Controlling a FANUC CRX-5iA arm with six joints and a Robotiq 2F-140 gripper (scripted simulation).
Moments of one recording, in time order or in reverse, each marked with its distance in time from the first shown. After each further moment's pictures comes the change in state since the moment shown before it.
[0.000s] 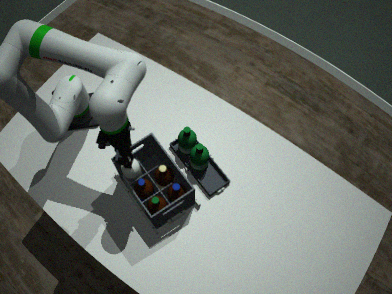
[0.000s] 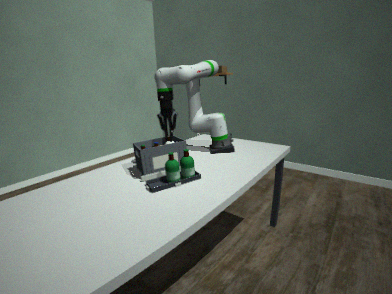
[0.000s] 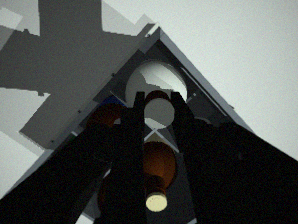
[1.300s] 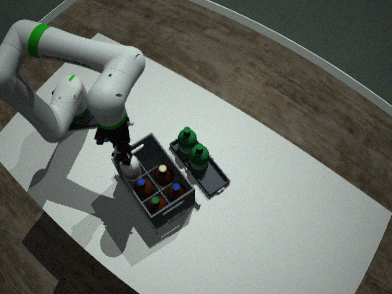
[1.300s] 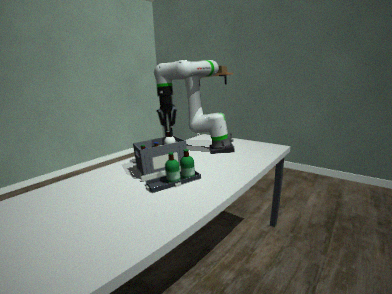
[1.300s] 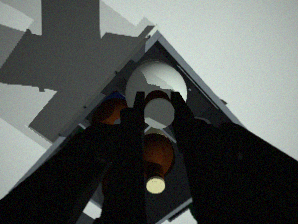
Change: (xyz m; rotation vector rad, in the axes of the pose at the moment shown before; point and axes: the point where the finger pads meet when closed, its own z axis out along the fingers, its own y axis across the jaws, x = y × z) arm 0.000 0.000 -0.028 0.000 0.000 0.000
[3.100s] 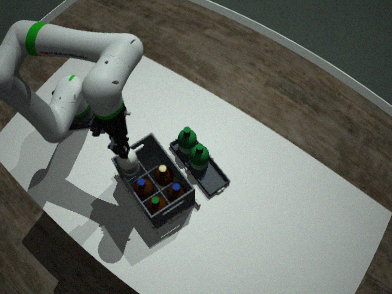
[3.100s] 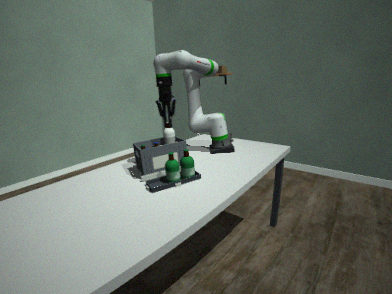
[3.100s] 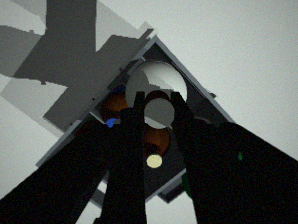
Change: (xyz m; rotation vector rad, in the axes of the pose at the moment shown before) arm 0.000 0.000 -0.056 0.000 0.000 0.000
